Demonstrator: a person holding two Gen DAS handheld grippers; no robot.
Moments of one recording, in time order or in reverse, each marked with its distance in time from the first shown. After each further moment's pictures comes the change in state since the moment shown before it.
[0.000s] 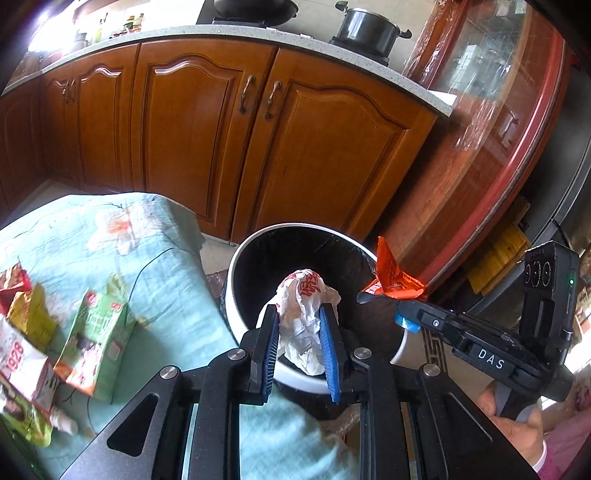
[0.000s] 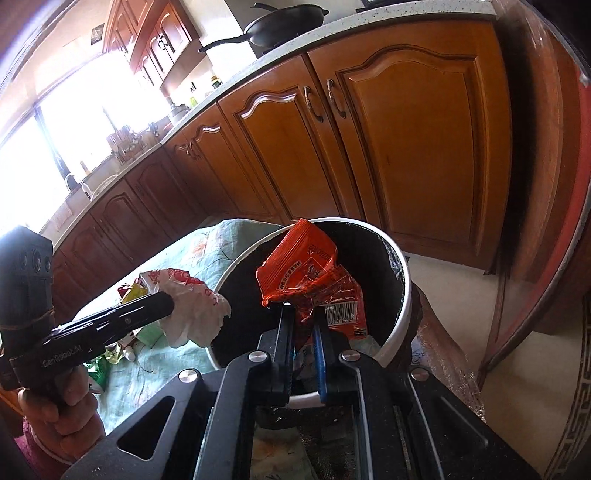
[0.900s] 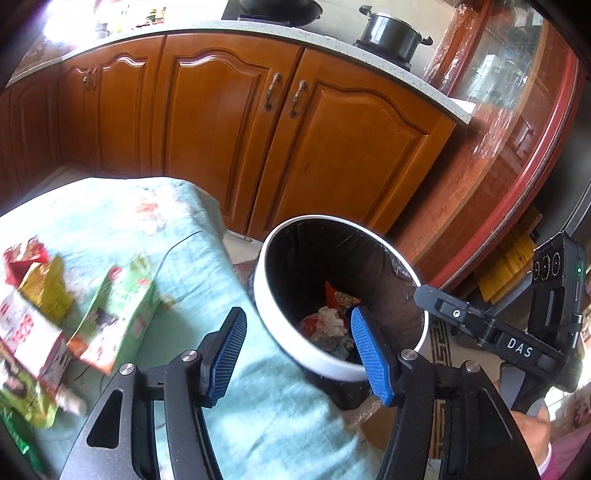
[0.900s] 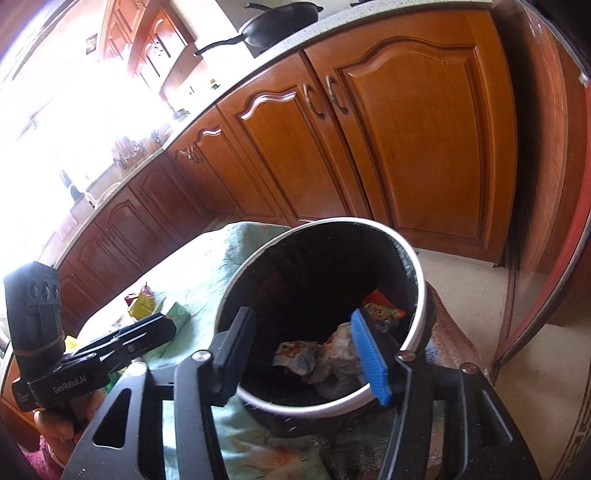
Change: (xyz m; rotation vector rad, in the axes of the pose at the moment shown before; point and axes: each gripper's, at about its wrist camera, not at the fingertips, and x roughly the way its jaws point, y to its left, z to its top) left arm -0.002 0.012 -0.022 -0.057 -0.025 0.045; right arm 0.002 0.002 0.000 0.046 -0.005 0.042
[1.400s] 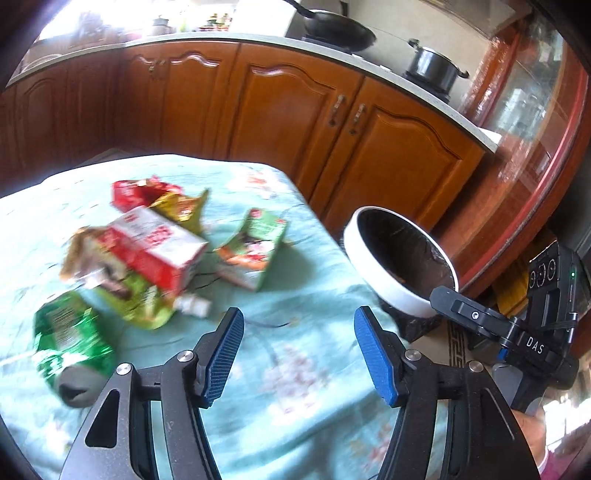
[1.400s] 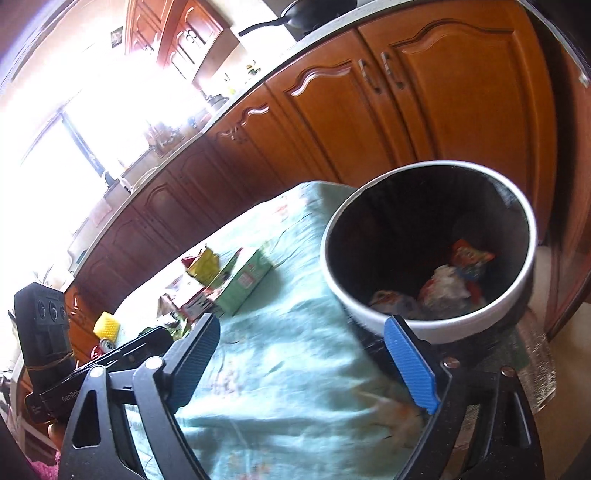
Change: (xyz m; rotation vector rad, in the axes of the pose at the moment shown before) left arm -0.118 0.066 -0.080 -0.116 -0.072 0.108; right arm 0.014 0.077 -0.053 -0.007 0.054 0.146
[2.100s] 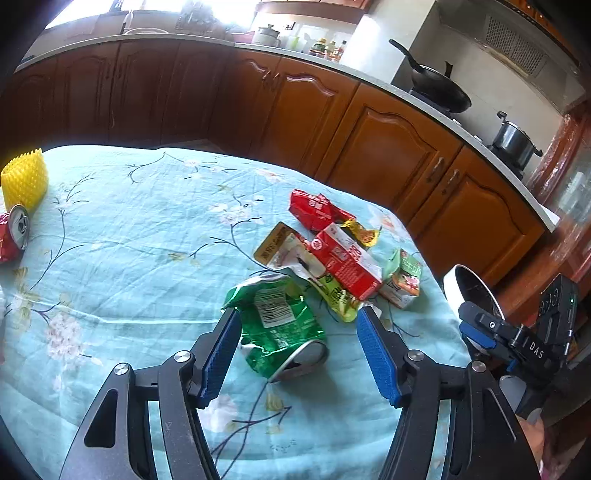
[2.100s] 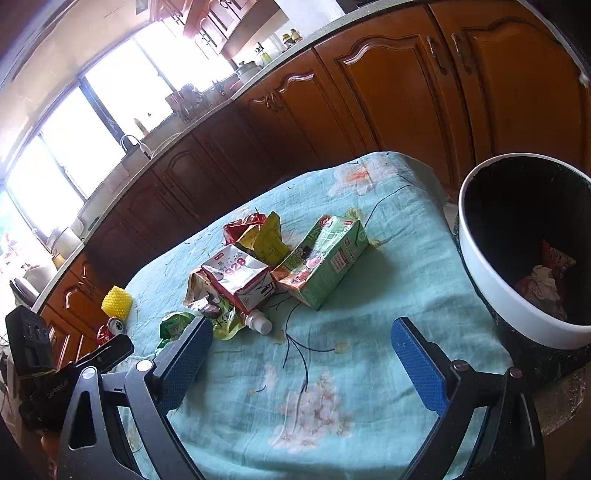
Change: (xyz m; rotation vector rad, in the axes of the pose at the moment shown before) left arm -0.108 0.113 -0.030 -0.245 -0.108 0.183; right arm 0.069 0.086 -0.007 -0.083 0.082 0.049
